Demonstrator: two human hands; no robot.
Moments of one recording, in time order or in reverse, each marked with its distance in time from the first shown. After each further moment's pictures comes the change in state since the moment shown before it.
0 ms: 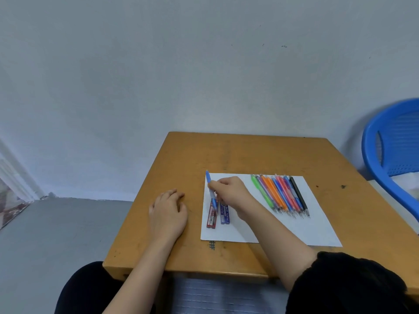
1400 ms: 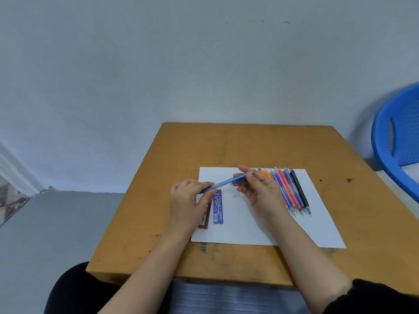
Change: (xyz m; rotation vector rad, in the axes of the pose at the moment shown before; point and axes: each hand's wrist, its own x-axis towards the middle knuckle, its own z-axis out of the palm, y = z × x) left_hand 0.008 0.046 0.033 -0.245 0.203 0.444; right_hand 0.006 0.057 -0.055 0.758 0.071 -0.191
